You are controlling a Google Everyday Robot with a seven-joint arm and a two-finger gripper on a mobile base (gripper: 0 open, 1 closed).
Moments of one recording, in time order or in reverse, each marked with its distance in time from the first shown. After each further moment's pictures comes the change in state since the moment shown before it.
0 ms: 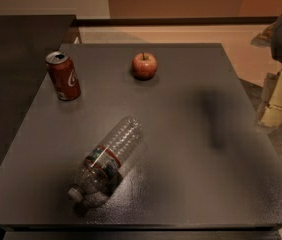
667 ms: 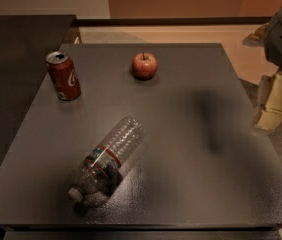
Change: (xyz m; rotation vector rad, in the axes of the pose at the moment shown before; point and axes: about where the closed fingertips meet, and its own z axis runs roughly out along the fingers) arm -0.014 0.008 0.000 -0.004 -0.019 -0.067
